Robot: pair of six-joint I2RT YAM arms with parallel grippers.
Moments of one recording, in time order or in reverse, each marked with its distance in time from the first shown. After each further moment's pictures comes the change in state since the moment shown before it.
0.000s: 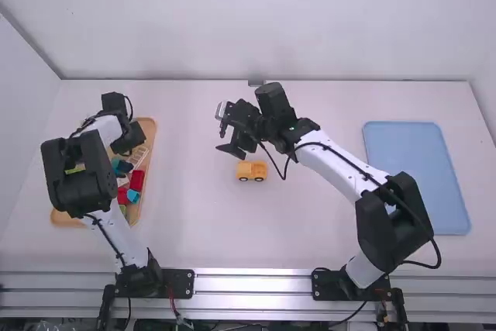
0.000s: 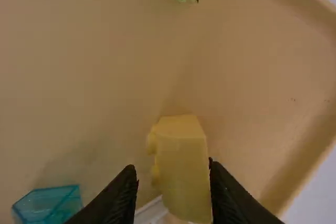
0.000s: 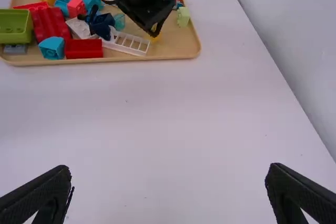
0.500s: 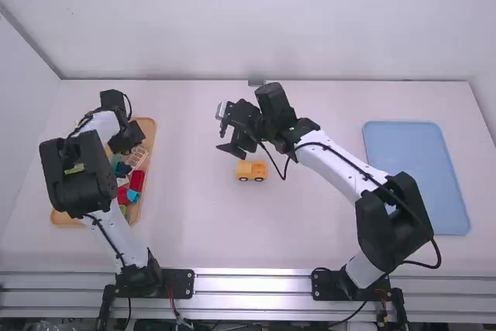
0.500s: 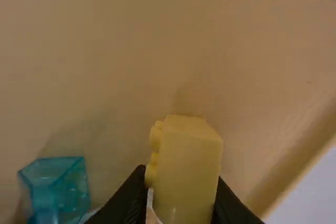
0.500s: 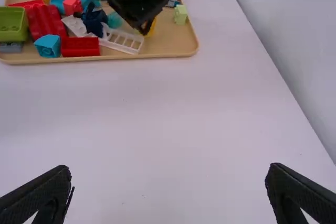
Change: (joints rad) left arm 0.006 -0.002 0.099 -0.180 0.001 -0.071; right arm 0.000 0.000 0.000 0.000 0.018 -0.002
